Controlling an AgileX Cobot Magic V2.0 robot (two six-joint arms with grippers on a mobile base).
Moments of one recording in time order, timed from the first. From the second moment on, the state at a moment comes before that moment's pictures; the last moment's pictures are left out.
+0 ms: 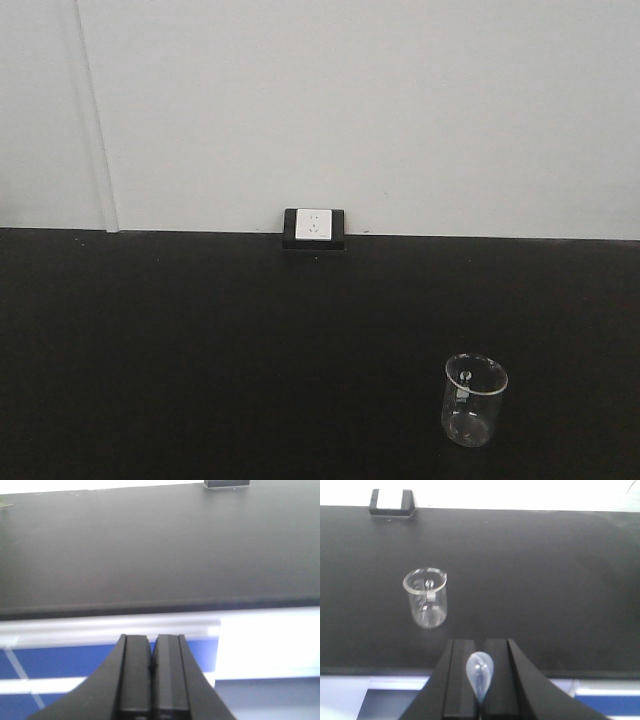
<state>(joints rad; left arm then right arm) -0.07 -0.01 0.03 -0.02 0.01 0.05 0.31 0.45 -0.57 -0.53 0.66 0.53</state>
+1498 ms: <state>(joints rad) -0.07 -0.01 0.03 -0.02 0.01 0.05 0.31 0.45 -0.57 -0.54 0.66 0.53</state>
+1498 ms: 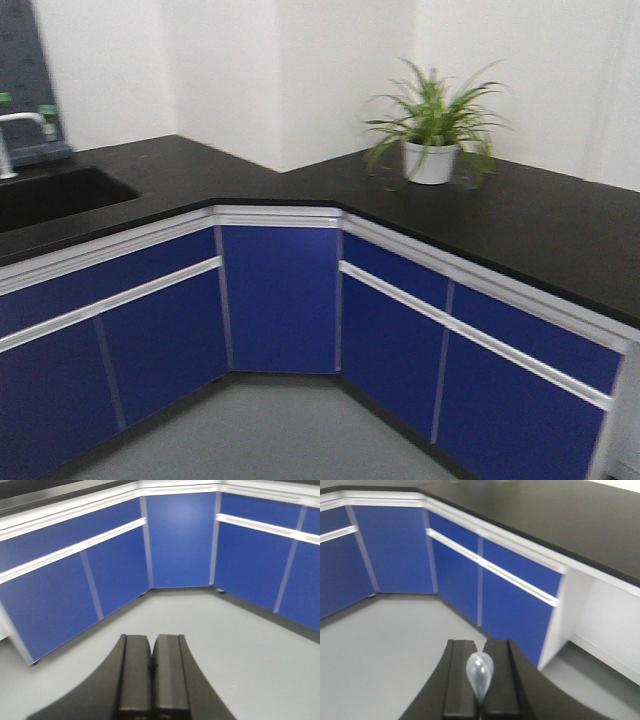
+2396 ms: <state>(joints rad) -0.07 -0.01 0.03 -0.02 0.01 0.05 0.31 0.45 -0.57 -0.54 0.66 0.53</state>
